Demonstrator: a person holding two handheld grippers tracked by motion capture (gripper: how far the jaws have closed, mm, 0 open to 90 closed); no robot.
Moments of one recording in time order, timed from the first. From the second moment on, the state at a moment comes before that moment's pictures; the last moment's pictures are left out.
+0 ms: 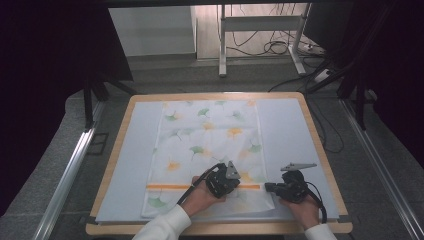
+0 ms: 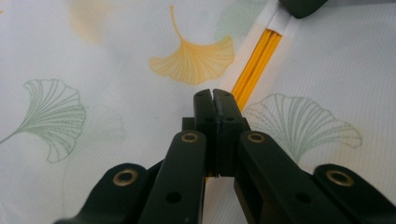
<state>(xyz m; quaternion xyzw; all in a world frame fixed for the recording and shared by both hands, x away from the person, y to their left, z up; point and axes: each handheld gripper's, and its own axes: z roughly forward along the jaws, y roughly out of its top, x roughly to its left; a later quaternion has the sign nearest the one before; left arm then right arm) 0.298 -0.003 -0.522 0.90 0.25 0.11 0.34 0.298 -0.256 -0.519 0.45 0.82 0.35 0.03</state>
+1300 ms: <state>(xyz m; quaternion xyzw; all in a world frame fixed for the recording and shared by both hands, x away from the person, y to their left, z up) 0.294 0.035 -0.523 0.89 0.28 0.09 0.34 0.298 -0.257 -0.519 0.45 0.82 0.36 0.03</state>
